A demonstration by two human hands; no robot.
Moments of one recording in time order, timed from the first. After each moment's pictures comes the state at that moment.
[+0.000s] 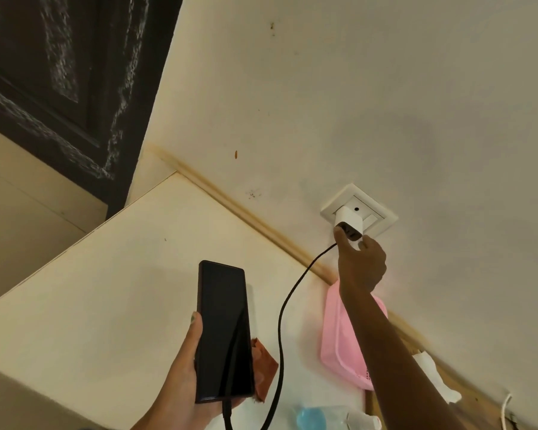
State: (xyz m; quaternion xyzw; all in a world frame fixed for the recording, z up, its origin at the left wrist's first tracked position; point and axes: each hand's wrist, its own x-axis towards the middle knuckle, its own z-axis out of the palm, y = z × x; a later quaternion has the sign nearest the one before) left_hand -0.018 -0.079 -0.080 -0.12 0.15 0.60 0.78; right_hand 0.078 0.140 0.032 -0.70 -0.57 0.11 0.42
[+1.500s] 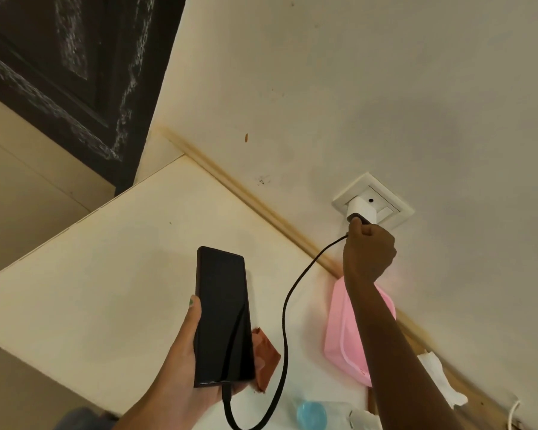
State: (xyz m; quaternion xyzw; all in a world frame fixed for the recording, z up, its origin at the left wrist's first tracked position) left_hand -0.020 -0.084 -0.077 -0.12 0.23 0.59 0.76; right_hand 0.073 0.156 0.024 -0.67 -0.62 0.04 0.41
